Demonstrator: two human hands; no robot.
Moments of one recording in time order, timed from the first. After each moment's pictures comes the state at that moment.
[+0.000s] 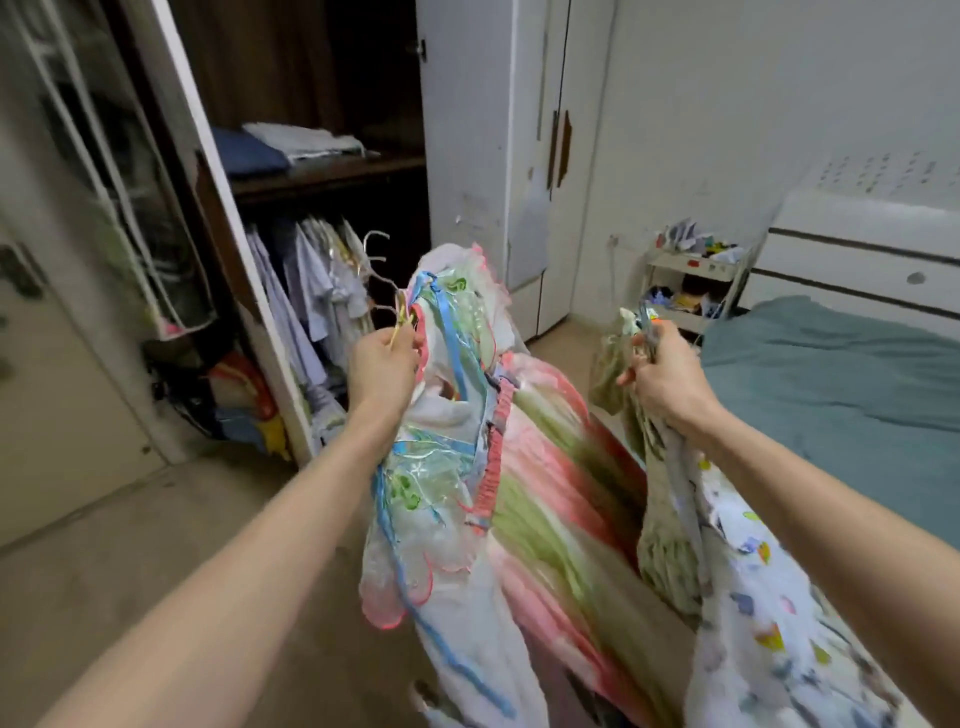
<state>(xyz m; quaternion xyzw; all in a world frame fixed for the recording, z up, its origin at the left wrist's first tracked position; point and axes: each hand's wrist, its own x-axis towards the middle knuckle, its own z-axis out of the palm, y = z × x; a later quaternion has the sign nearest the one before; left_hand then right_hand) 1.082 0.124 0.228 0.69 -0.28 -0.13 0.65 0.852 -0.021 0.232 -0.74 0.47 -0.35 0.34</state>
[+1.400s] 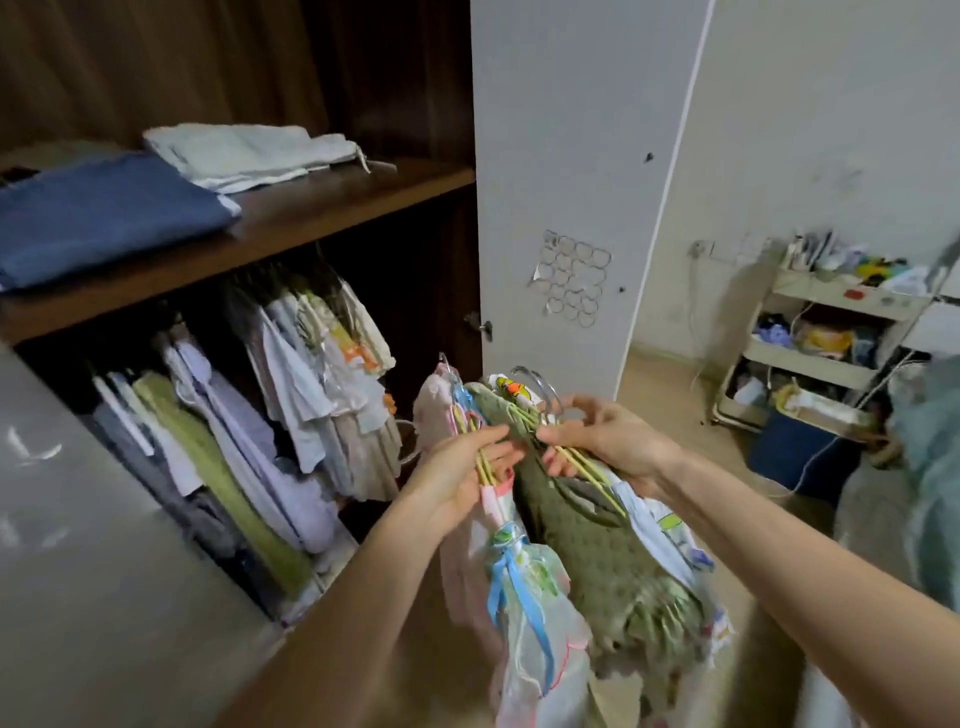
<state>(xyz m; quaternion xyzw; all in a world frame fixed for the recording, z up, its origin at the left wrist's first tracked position) 1.572 -0.333 0.151 0.56 -0.13 -0.57 0.59 1.421 -0.425 0.179 -0.58 0.31 -0.17 0.73</state>
